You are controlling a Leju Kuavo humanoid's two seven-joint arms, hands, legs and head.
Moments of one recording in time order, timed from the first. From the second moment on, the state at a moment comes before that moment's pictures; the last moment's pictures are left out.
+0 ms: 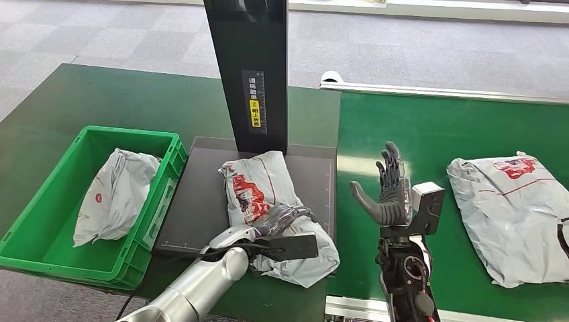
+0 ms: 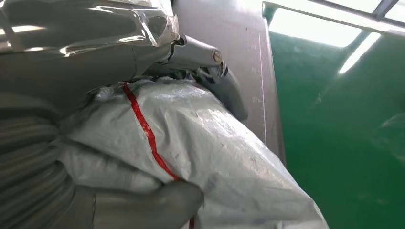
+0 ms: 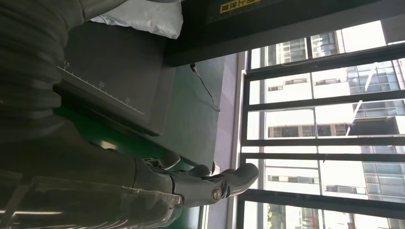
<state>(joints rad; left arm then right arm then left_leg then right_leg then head) -0.55 -0.26 -0.54 -0.64 -0.81 -0.05 -0.38 -0.25 0.14 0.04 -1.22 -0.01 0.12 -0.37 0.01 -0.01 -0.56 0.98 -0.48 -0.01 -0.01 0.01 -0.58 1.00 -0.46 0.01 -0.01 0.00</state>
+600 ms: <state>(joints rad) -0.52 -0.26 -0.52 -0.68 -0.86 0.06 -0.40 -0.26 0.14 0.03 -1.21 -0.02 0.12 -0.38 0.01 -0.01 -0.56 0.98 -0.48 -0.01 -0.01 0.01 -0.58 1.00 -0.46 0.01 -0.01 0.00</state>
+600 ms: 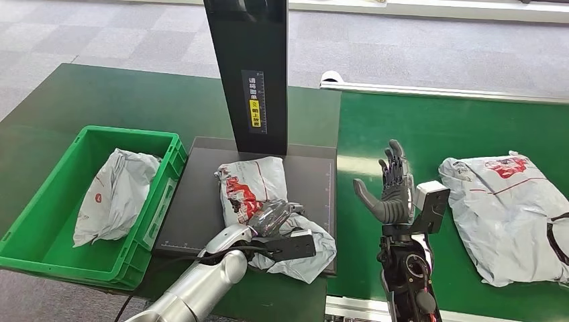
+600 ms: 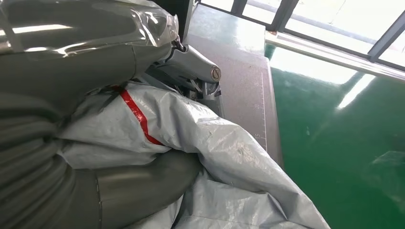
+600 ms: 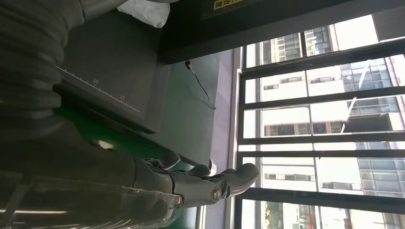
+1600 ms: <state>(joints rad) -0.44 -0.26 -0.44 -0.87 -0.68 0.52 -0.59 -0.25 0.14 0.02 -1.21 -0.04 0.12 -0.38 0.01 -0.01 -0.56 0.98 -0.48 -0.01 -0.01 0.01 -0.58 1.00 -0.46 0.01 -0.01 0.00</state>
